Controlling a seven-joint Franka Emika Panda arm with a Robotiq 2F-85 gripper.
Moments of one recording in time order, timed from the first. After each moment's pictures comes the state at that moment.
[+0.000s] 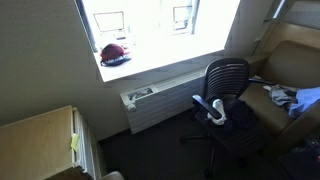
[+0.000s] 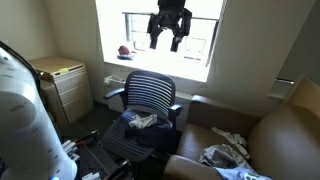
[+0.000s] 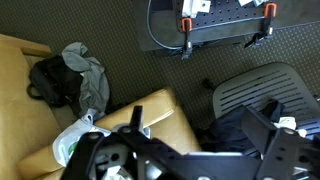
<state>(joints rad) -0.13 -0.39 -0.19 -2.08 -0.23 1.45 -0.14</state>
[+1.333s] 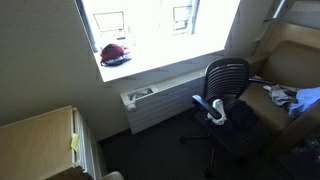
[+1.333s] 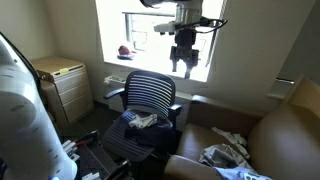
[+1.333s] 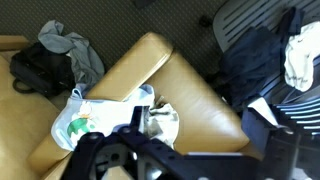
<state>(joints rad) -0.13 -0.16 -0.19 -2.16 -0.15 1.94 0.18</state>
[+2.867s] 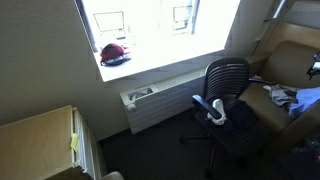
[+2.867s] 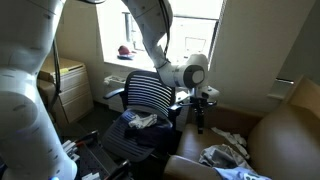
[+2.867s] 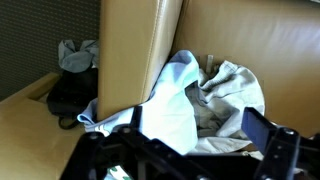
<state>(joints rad) -0.11 0.49 -0.31 -2.10 -0.30 2.58 0.86</state>
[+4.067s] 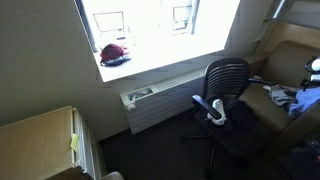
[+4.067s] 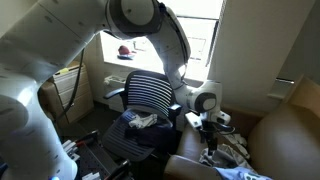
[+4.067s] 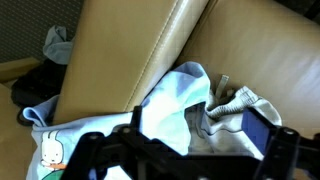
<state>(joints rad) -0.23 0.84 -0.28 -1.81 -0.11 2.56 0.42</state>
